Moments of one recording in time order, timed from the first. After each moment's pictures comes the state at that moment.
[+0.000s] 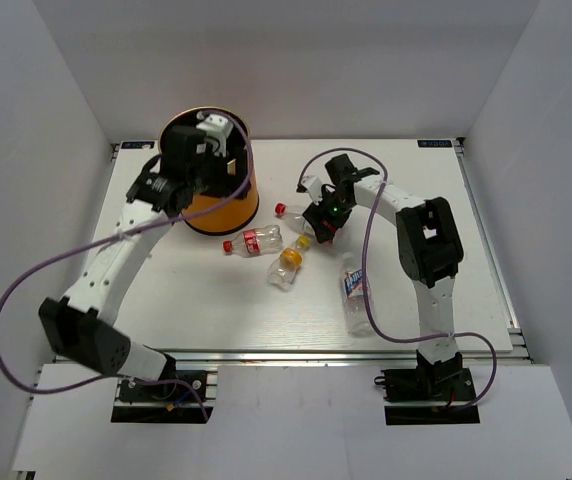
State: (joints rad) left arm -0.36 1.50 1.59 -0.66 -0.03 -0.15; right arm 0.44 2.15 1.64 -0.71 -0.37 -0.56
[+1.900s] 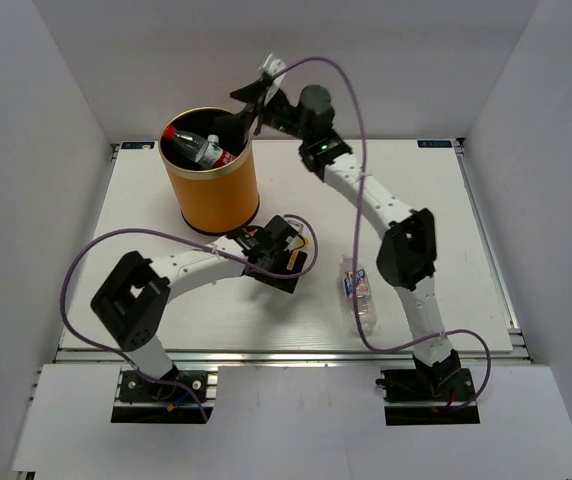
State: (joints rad) left arm -0.82 1.63 1.09 -0.56 -0.08 -0.35; right arm 0.65 2.30 2.27 0.35 -0.62 0.09
